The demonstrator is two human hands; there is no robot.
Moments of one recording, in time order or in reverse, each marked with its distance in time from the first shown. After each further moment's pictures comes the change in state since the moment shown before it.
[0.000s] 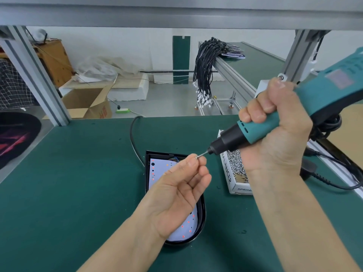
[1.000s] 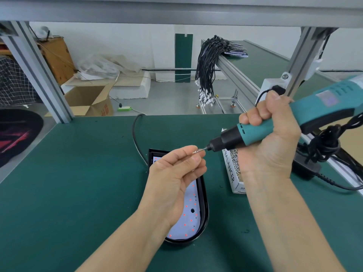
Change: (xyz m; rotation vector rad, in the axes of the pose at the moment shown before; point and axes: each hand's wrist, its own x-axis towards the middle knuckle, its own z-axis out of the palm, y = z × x) left_hand 0.011 -0.001 -0.008 0.289 0.121 0.346; right_hand 0.001 0.019 -0.013 0.053 0.119 -0.017
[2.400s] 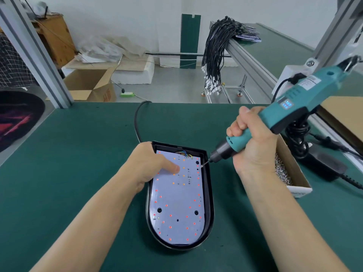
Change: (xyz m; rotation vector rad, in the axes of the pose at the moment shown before) left_hand 0.061 0.033 -0.068 0.888 0.056 -0.184; right_hand 0.018 0.061 -0.044 -0.241 -0.013 0.200
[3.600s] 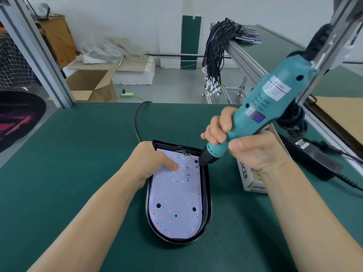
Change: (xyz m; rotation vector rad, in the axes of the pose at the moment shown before) left_hand -0.008 0.007 0.004 0.066 0.067 -0.087; right_hand 0.016 -0.022 -0.014 -0.152 -0.911 0.344
